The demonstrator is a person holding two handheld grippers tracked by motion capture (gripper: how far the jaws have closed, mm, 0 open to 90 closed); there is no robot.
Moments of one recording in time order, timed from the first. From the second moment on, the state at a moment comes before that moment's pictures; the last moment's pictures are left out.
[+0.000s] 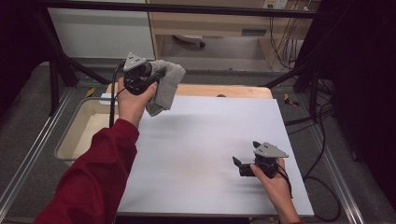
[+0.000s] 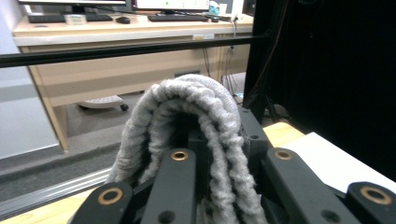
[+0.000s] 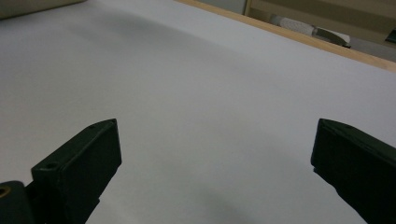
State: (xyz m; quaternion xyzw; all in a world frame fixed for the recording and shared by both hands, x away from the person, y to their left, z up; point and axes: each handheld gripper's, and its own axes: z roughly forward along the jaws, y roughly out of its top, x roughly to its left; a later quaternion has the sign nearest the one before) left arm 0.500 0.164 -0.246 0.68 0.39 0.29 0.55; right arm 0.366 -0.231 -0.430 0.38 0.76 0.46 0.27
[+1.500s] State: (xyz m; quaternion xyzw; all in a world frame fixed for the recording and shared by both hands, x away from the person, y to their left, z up) left arm 0.492 0.079 -0.291 0.72 0.36 0.22 0.56; right arm 0.365 -0.233 -0.430 0.37 0.76 0.46 0.27
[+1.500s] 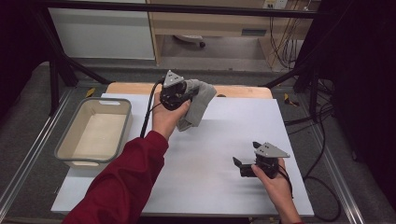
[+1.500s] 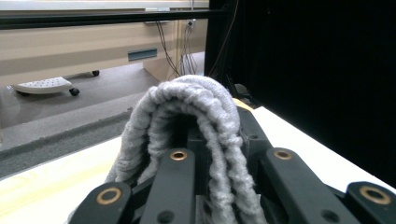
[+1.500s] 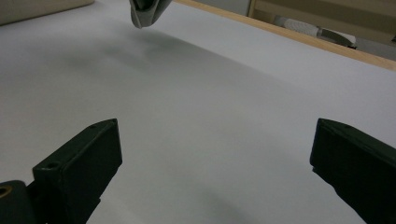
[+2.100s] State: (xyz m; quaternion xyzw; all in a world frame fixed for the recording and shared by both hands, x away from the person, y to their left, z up) left arm 0.484 0.073 -0.324 0.72 0.36 0.21 0.55; right arm 0.364 -0.233 -0.430 0.37 0.76 0.46 0.27
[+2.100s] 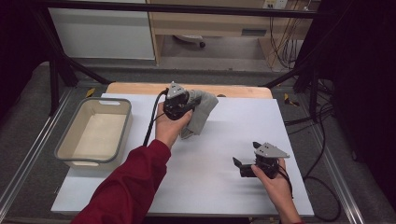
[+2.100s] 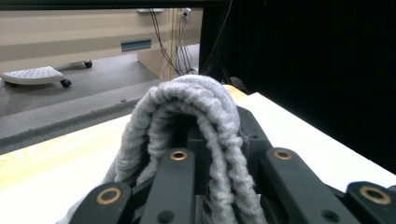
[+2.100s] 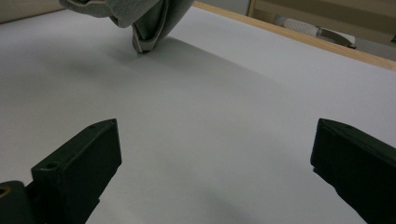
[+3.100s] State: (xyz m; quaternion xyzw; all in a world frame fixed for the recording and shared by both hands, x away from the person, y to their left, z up) left arm 0.445 0.059 -0.354 0.73 0.34 0.19 0.56; right arm 0.364 -0.233 -0.430 0.37 0.76 0.46 0.27
